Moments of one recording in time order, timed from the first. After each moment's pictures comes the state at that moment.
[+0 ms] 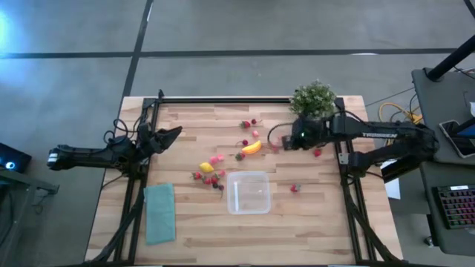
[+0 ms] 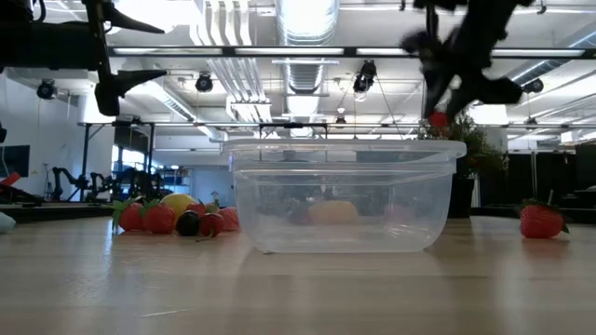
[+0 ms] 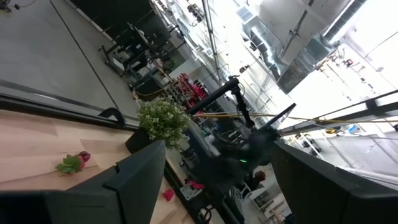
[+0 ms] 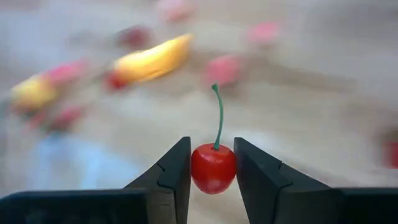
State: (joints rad) left arm -0.01 0.27 0.12 0.33 -0.51 -0.83; right arm -0.12 1.19 0.97 -0.84 0.12 1.15
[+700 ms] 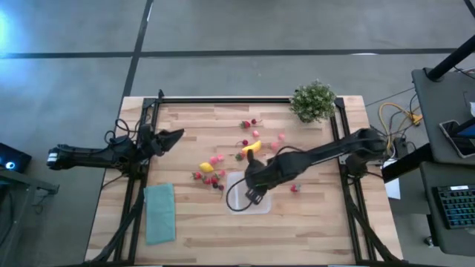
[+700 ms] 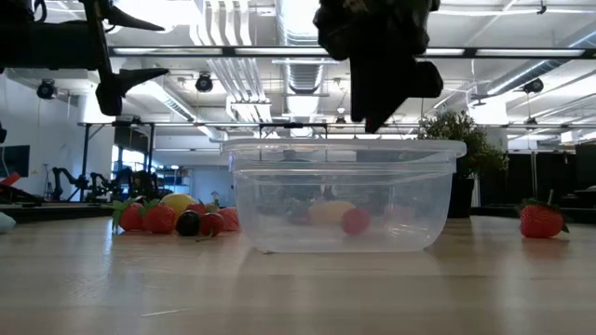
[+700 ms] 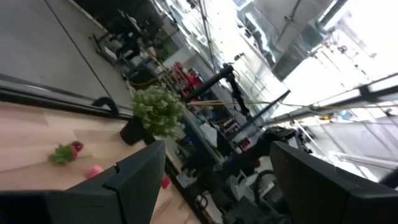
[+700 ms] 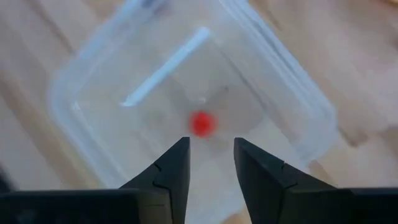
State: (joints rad) left arm -0.01 0.28 0.12 0.33 -0.43 -0.83; right arm 0.23 1.85 1.50 -0.91 0.07 0.88
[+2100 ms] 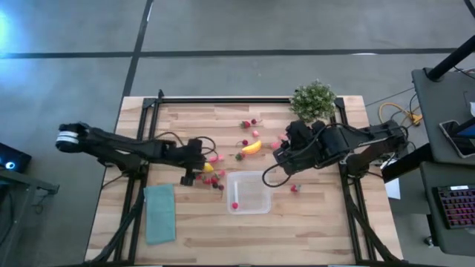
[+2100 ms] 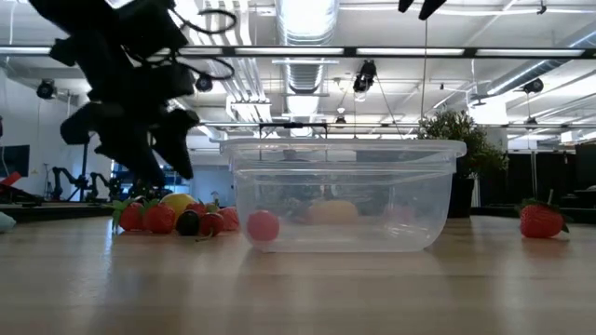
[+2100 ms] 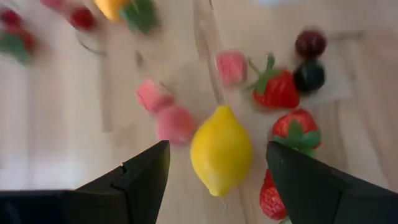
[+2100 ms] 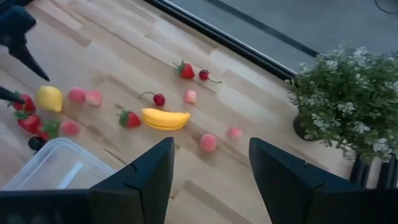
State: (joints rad) left arm -0.01 1.21 0.59 -0.33 -0.11 0.27; right arm 0.29 1.57 1.79 -1.57 0.73 1.16
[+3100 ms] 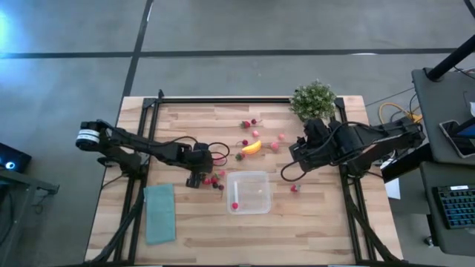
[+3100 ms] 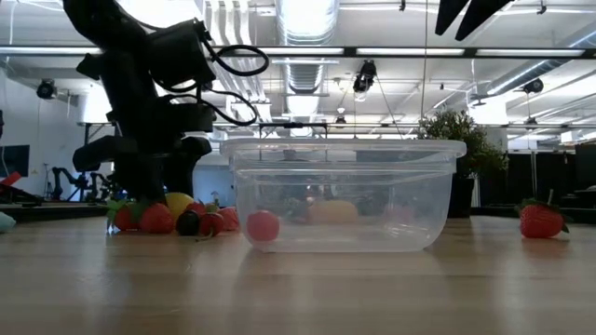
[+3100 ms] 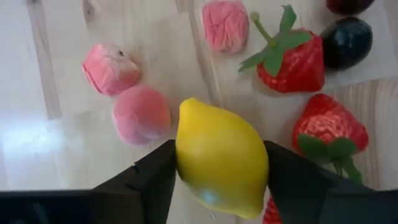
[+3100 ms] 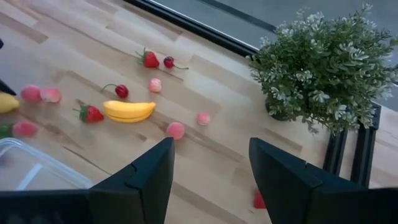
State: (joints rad) left arm -0.01 1.45 0.68 -0.36 -0.10 0.24; right arm 0.29 1.37 1.51 -1.57 0.73 1.28
